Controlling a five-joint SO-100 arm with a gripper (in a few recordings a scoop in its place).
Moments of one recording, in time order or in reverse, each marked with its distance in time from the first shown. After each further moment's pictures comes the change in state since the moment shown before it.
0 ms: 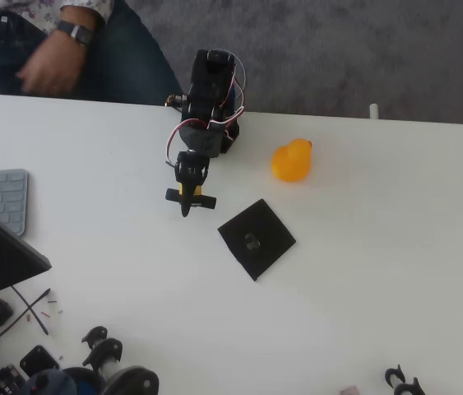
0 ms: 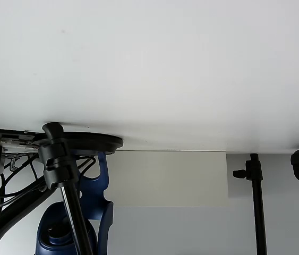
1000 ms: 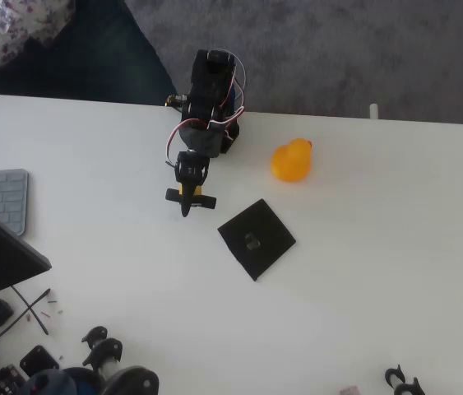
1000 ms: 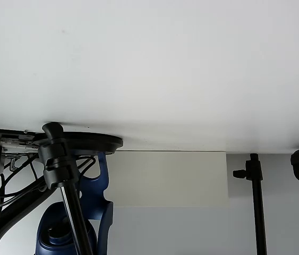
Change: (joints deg) arm 0.0 0.0 0.0 0.0 0.0
